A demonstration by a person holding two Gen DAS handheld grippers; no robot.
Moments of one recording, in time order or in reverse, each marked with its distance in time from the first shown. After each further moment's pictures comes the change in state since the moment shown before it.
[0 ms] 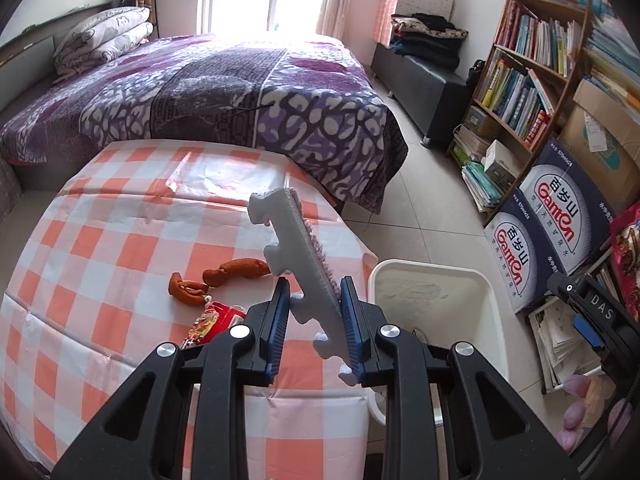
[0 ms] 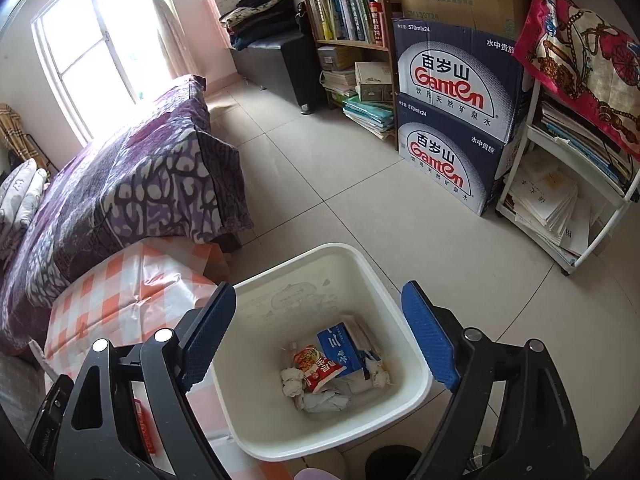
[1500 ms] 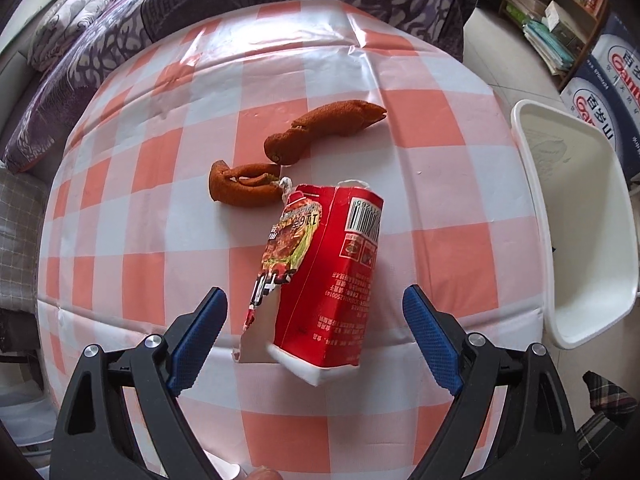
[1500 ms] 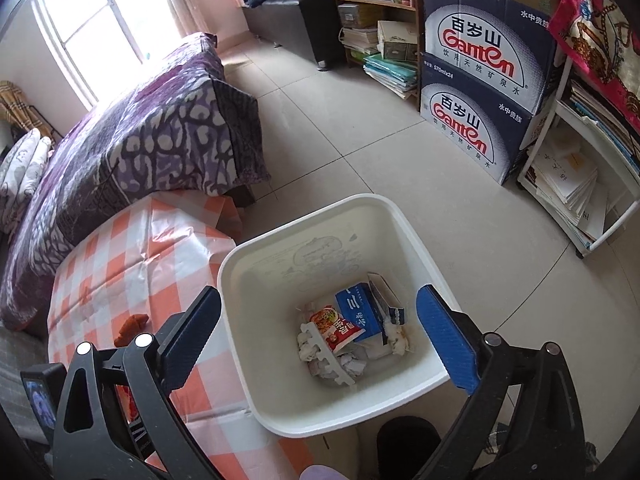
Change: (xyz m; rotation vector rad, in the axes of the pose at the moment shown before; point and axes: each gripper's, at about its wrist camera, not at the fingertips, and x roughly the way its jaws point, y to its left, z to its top) left arm 0.108 0.077 -0.051 0.173 0.453 0.223; right arm 0.025 0.049 -0.024 -0.105 0.168 0.038
